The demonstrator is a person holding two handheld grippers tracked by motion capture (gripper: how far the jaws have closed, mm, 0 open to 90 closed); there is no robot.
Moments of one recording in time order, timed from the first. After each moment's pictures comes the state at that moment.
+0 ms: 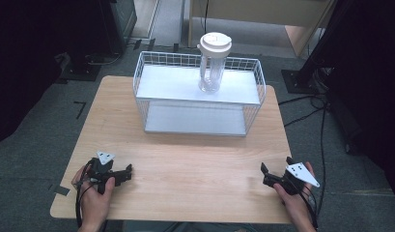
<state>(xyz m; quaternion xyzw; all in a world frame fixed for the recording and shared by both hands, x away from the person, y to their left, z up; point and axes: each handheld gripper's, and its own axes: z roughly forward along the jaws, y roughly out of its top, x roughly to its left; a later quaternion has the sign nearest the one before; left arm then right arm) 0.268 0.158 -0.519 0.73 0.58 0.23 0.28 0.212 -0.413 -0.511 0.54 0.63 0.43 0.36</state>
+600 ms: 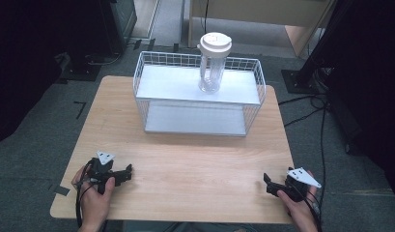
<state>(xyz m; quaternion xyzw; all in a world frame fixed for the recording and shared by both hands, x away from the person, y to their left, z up) 0.268 0.158 -0.519 0.73 0.58 0.23 0.28 0.199 -0.424 -0.521 0.57 0.67 0.37 0.29</state>
